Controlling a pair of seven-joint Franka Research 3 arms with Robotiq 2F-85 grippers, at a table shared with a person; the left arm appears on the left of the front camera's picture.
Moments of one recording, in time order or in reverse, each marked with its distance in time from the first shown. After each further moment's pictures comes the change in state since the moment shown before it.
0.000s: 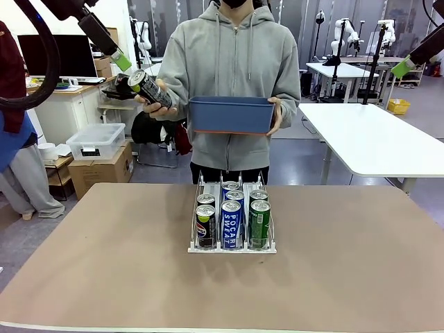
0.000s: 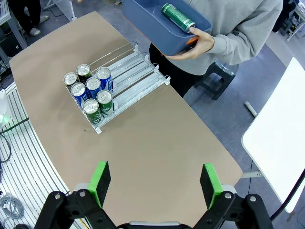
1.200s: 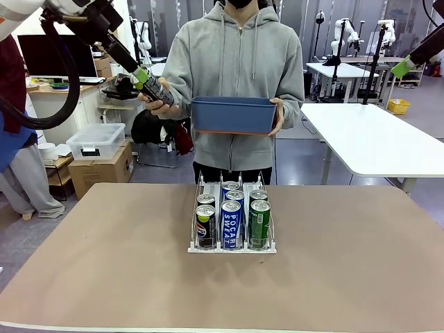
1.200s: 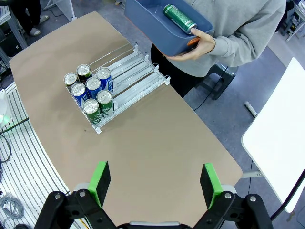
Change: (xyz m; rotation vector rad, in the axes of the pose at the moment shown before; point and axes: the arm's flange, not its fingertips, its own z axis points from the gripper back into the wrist) left arm -0.006 0.043 -0.058 0.090 -0.074 0.026; right arm 0.000 0.000 0.000 0.000 0.000 0.000
